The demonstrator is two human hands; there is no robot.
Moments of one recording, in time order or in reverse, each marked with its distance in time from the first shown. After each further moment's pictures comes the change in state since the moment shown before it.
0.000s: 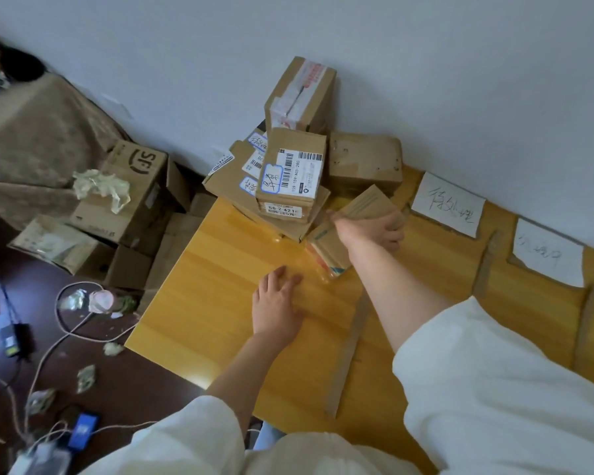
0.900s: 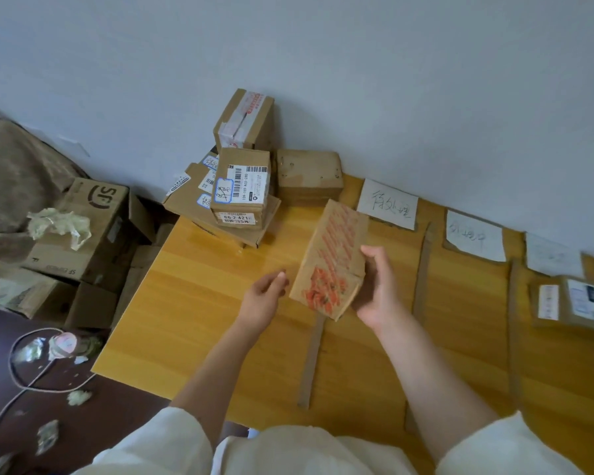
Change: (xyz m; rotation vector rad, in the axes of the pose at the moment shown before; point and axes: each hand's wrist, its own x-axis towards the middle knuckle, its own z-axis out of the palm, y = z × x) left_hand -0.019 0.047 -0.036 -0.977 -0.180 -0.139; right_hand -0.038 0.113 -0.110 1.067 -0.709 0.025
